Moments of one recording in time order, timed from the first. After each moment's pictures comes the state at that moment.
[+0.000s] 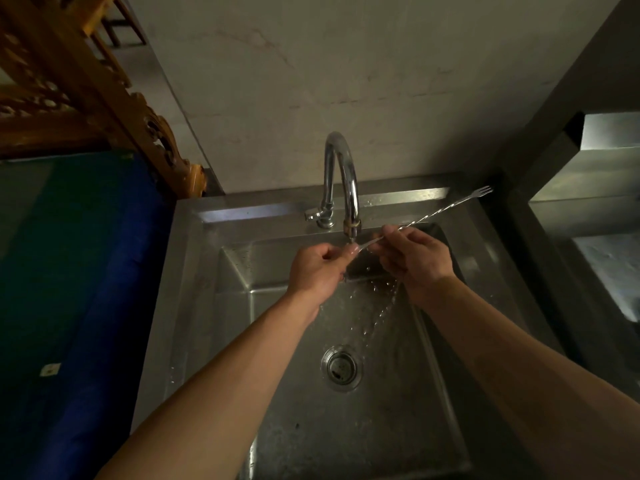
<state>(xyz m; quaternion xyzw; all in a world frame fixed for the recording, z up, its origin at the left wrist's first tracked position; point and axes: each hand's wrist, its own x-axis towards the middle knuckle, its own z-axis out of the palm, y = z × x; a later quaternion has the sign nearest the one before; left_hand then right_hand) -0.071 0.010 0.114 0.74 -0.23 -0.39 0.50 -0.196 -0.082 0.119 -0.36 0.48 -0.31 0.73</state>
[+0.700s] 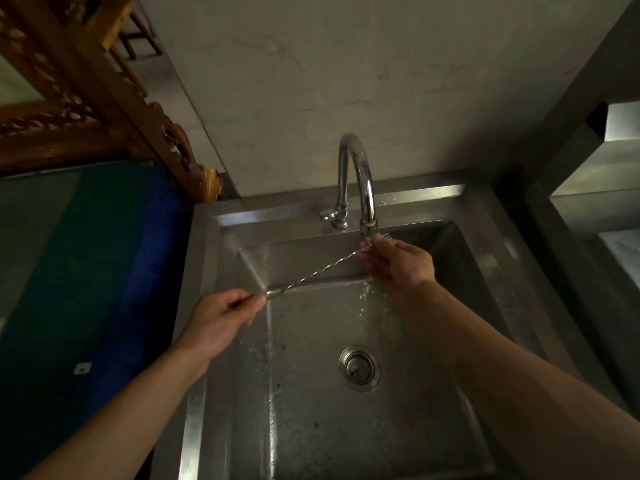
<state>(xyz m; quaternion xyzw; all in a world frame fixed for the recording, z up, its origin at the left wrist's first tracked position) 0.022 0.146 0.118 0.81 -0.25 -0.35 0.39 -0.161 -0.055 0.108 -0.30 0.50 -0.28 0.76</state>
